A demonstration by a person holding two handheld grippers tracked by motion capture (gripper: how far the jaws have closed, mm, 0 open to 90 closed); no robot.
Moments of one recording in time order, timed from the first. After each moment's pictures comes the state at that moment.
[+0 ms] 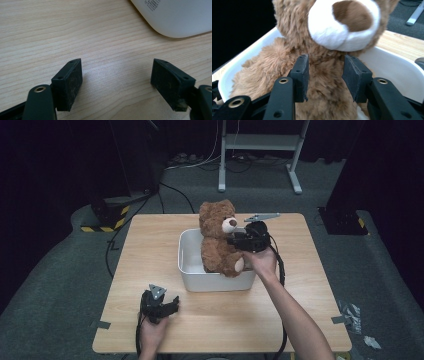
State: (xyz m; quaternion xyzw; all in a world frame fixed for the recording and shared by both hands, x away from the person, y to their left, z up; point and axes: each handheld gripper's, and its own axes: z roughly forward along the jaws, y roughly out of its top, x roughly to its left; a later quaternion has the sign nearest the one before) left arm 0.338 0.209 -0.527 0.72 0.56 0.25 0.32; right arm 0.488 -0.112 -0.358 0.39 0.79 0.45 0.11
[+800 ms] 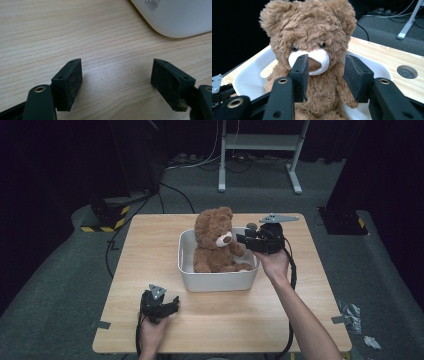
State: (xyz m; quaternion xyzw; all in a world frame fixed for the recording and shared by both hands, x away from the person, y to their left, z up) left arm 0.338 0.209 -0.527 0.72 0.56 0.25 0.32; right arm 0.466 -0.142 -0.340 0.38 0.77 0.49 0.13
